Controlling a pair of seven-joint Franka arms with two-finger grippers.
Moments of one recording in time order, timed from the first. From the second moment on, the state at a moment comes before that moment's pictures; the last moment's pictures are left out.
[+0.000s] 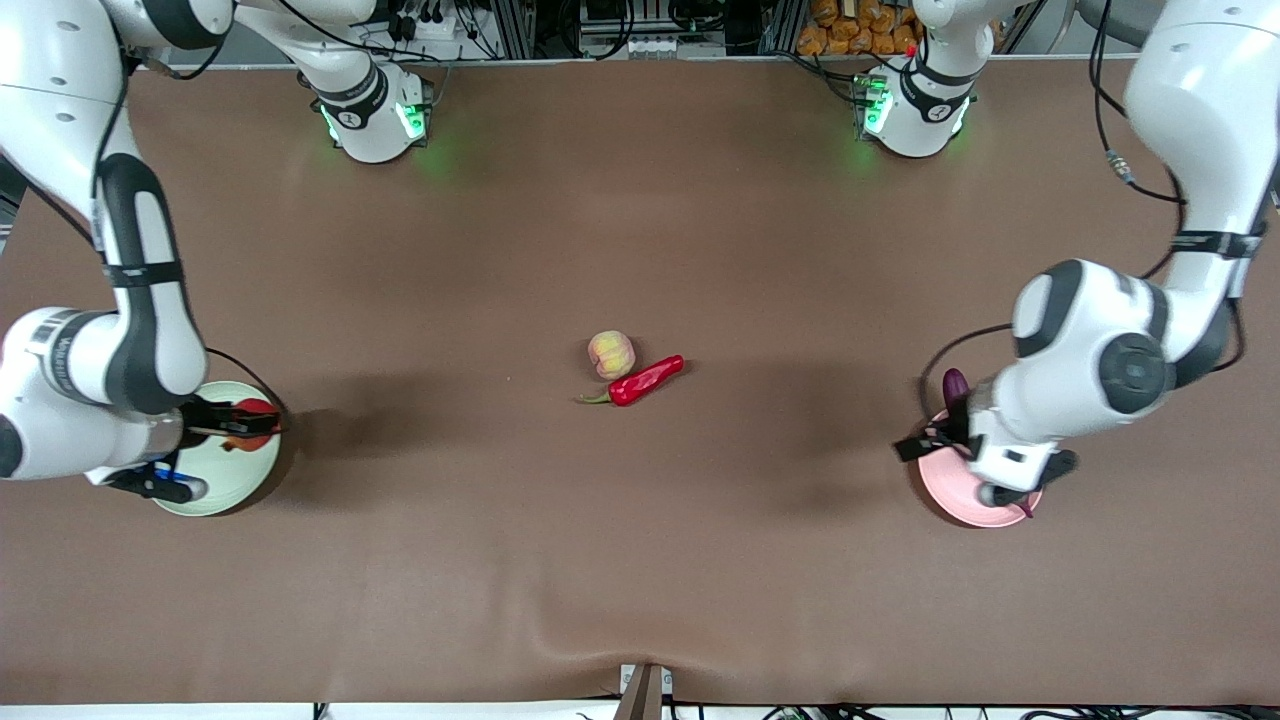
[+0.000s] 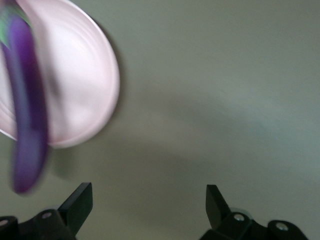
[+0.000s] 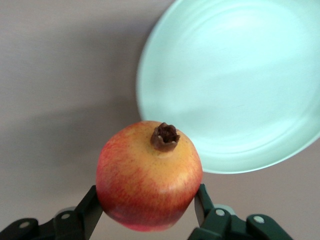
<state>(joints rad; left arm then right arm) 0.33 0.61 -0.70 -1.60 0.26 2.06 -0.89 -0.11 0.63 -0.08 -1.50 0.05 1.78 -0.03</state>
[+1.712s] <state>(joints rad) -0.56 0.77 -0.28 -1.53 0.26 2.30 -2.32 -0.21 0.63 -0.05 -1.42 0.04 1.69 -0.10</state>
